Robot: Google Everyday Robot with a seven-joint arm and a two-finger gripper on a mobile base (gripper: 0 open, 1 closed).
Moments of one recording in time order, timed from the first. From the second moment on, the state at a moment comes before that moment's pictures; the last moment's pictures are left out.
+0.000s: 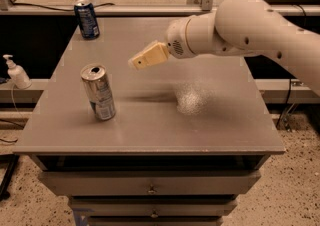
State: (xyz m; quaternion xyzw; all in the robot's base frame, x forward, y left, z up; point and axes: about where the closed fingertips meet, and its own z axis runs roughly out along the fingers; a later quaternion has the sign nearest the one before) arm 0.637 0.013 0.914 -0.42 0.74 0.20 0.49
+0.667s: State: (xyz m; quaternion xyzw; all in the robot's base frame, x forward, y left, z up) arm 0.695 0.064 0.897 -0.38 0.72 0.22 0.53
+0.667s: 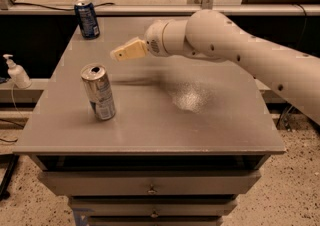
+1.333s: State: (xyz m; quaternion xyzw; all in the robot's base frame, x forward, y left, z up) arm 0.755 0.114 0.890 -0.36 0.70 0.25 0.57
